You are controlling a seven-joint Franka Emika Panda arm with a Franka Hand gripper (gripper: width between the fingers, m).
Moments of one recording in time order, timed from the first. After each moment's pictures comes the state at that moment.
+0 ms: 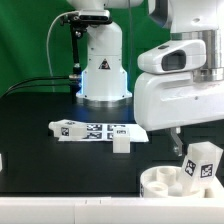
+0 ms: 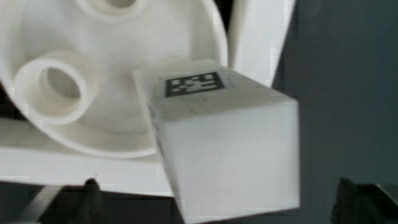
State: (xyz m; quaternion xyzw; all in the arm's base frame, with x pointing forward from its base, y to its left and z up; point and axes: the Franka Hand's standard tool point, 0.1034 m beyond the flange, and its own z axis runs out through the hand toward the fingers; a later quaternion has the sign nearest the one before) arm 0.636 0.123 0.090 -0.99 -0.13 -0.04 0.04
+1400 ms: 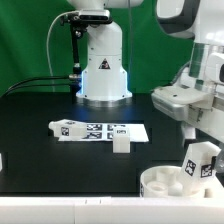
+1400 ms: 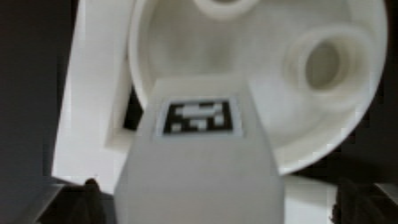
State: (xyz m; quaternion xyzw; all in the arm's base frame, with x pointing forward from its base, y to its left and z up) arm 0.622 0.124 0.069 -0.59 -0.80 0.03 -0.05
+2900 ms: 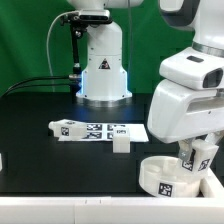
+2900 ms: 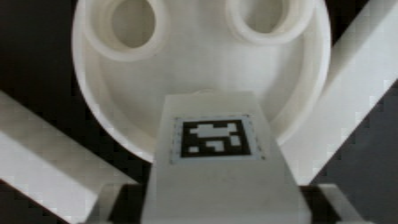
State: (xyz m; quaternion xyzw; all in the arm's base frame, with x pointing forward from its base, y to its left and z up) arm 0.621 0.117 0.072 -0.97 -0.25 0.05 -0.04
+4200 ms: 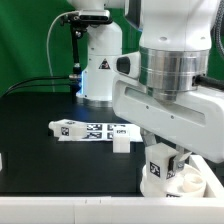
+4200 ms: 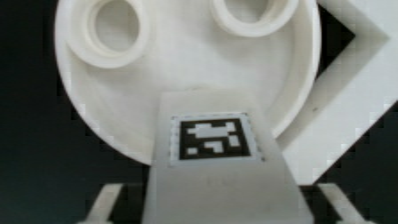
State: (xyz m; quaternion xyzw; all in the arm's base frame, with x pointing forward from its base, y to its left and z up) arm 0.642 0.062 0.072 -0.88 0.47 0.02 -0.01
